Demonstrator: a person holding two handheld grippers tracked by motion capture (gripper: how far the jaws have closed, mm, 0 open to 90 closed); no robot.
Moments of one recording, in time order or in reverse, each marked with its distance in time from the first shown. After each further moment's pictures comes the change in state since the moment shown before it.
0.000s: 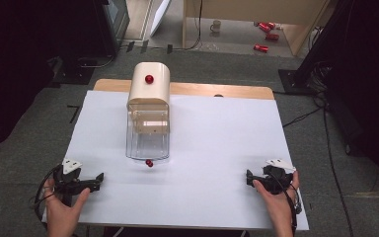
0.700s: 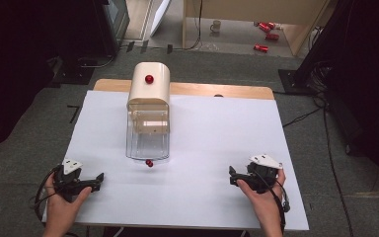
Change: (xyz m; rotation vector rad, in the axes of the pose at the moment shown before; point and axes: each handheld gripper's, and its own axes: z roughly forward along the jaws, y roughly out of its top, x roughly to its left) left arm -0.001 0.000 0.000 0.000 0.006 0.005; right arm 0.060 0.027 -0.036 -0.094 0.104 -0.077
